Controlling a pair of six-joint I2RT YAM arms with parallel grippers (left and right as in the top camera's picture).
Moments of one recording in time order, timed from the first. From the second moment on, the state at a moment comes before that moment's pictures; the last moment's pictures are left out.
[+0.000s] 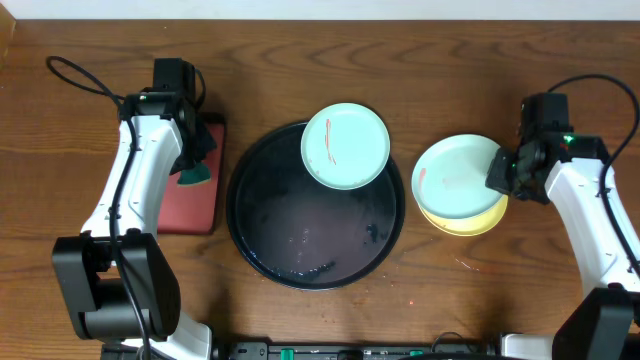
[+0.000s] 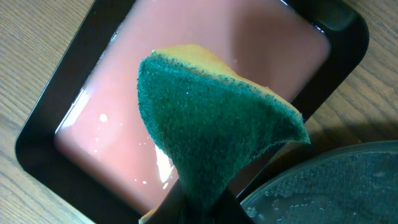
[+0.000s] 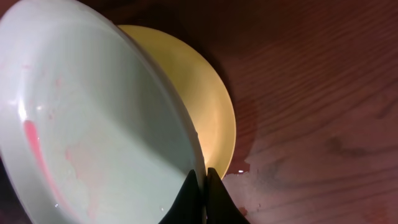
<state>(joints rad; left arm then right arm) 0.04 1.74 1.38 -1.00 -0.22 -0.53 -0.05 1.54 1.14 -0.95 0.09 0.35</state>
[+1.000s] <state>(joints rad) 0.04 1.74 1.38 -0.99 -0.22 -0.53 0.03 1.54 1.23 -0.90 -0.12 0.30</state>
